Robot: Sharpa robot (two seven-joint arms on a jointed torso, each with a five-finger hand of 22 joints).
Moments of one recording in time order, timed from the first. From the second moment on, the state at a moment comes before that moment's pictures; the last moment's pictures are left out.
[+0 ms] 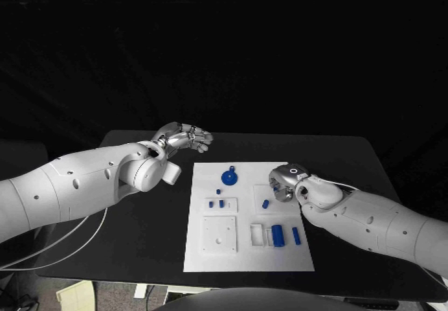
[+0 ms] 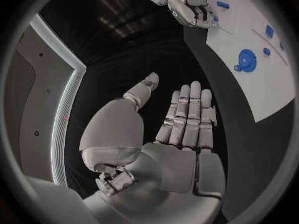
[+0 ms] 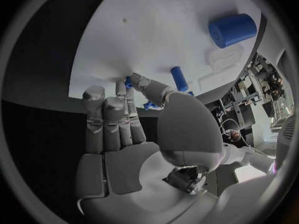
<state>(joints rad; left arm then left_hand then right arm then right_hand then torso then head) 1.19 -0.75 -0.10 1.32 -0.25 -0.26 0.22 1.04 -0.12 0.48 -0.28 0.05 0.81 0.19 0.28 0.49 1.05 0.15 0.21 0.10 0.89 0.13 0.52 0.41 0.04 0.61 0.02 0.64 1.17 0.96 -0.55 -0.07 1.04 -1.87 -0.34 -0.18 1.18 -0.23 0.83 -0.24 0.05 1.01 0.12 0.38 0.43 1.27 0.06 0.17 0.17 1.30 -0.04 1.24 0.80 0.18 1.30 -0.03 0.89 1.31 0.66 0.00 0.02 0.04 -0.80</state>
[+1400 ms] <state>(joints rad) 1.20 -0.75 -0.10 1.32 -0.25 -0.26 0.21 1.04 -0.12 0.48 -0.28 0.05 0.81 0.19 0.28 0.49 1.05 0.15 0.21 0.10 0.90 0.12 0.52 0.41 0.04 0.61 0.02 0.63 1.17 0.95 -0.56 -0.08 1.06 -1.93 -0.41 -0.22 1.17 -0.21 0.85 -0.26 0.05 1.07 0.09 0.41 0.45 1.33 0.03 0.21 0.21 1.30 -0.08 1.24 0.80 0.18 1.30 -0.05 0.90 1.31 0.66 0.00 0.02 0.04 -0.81</state>
